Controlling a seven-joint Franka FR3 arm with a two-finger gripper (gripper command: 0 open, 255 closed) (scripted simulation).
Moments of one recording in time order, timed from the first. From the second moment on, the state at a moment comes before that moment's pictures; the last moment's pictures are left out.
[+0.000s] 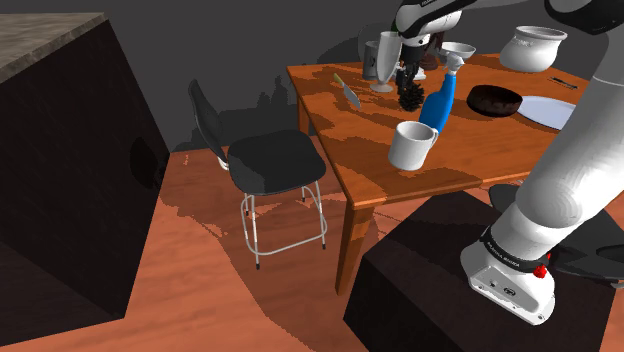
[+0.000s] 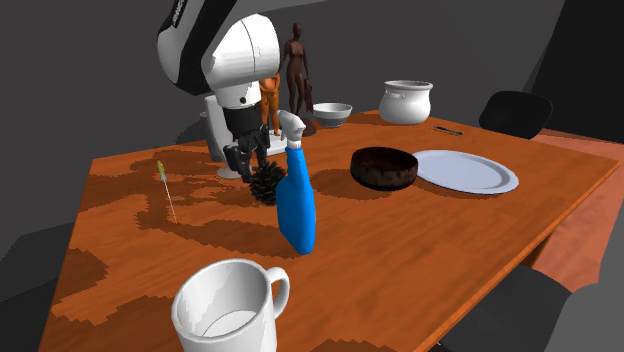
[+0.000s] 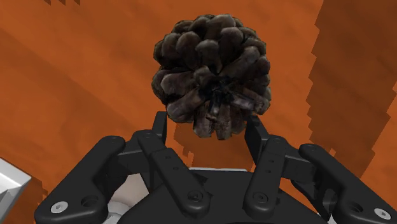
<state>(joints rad) -0.17 0.16 -0.25 -1.88 -0.07 2.06 -0.56</state>
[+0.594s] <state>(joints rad) -0.16 0.13 -0.25 -1.81 -0.07 1.95 -0.56</state>
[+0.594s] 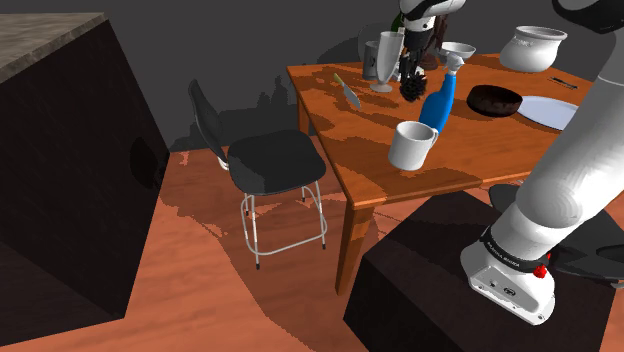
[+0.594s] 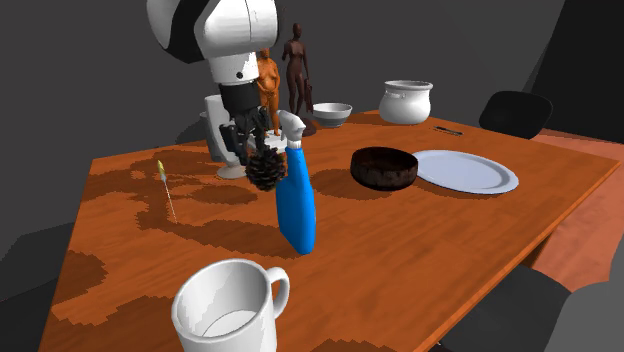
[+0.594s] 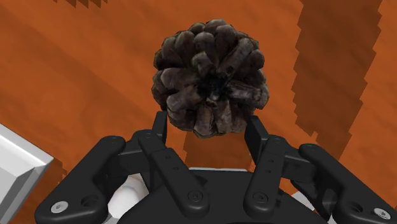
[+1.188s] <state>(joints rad) -0.16 0.11 -0.25 -1.70 -0.07 1.83 -0.57</state>
